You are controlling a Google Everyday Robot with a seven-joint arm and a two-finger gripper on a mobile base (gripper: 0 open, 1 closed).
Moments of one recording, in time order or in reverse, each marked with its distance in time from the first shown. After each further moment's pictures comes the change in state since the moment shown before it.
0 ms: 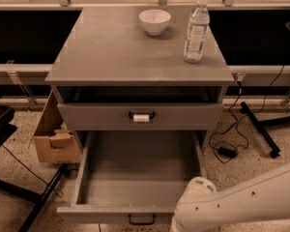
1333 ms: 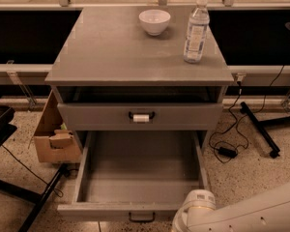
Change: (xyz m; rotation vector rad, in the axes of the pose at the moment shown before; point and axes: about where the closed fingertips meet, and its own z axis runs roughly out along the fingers) arm -0.017 -0.063 0.074 0.156 -0.169 0.048
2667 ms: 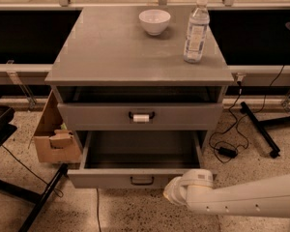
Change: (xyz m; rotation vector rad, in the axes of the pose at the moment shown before) arm -0.085 -0.103 -0.005 0.180 -0.228 -0.147
